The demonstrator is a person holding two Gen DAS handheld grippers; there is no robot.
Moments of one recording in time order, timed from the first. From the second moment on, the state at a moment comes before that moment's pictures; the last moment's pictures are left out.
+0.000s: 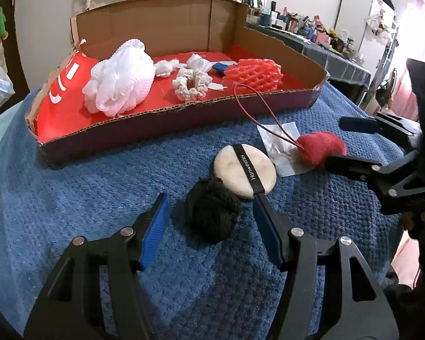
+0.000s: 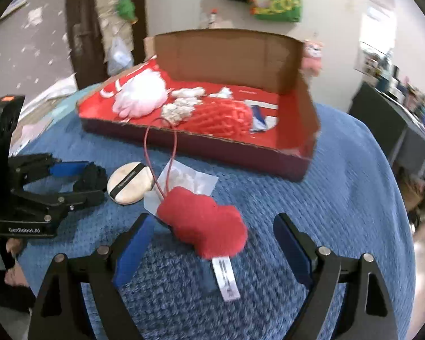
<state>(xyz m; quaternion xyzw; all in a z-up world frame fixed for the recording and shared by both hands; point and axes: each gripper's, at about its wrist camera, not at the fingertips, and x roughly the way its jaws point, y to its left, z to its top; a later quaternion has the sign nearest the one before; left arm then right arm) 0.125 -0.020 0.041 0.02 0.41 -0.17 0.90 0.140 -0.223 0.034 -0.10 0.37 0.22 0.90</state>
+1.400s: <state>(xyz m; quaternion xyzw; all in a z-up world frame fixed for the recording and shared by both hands) 0.117 -0.017 0.062 0.03 0.39 -0.18 0.90 0.120 -0.212 0.054 -0.12 0.33 0.25 0.90</state>
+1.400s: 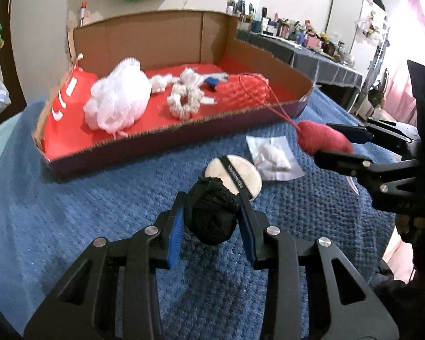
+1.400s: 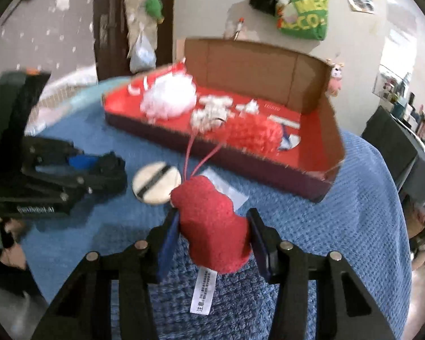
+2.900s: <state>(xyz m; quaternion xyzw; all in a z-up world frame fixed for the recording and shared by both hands) 0.431 -0.018 0.069 0.18 0.51 -0.11 0.84 0.432 -0.165 0.072 -0.14 0.51 0.15 0.84</state>
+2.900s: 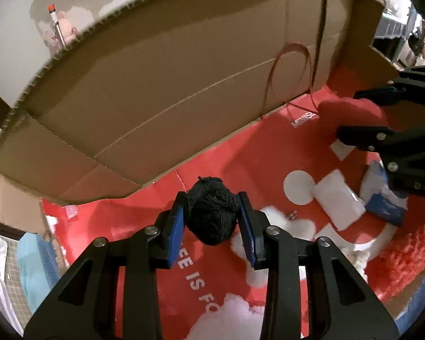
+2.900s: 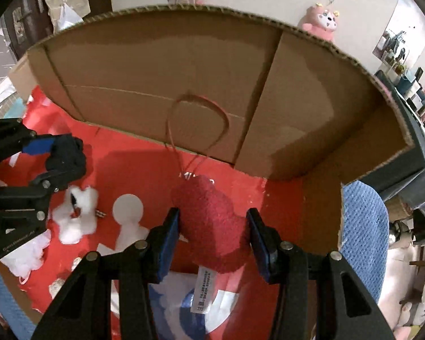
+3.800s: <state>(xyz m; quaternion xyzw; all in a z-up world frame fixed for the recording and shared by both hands) 0.454 -0.018 0.056 0.19 0.52 -0.10 0.83 0.438 -0.157 0.060 -0.18 0.54 0.13 0.81</state>
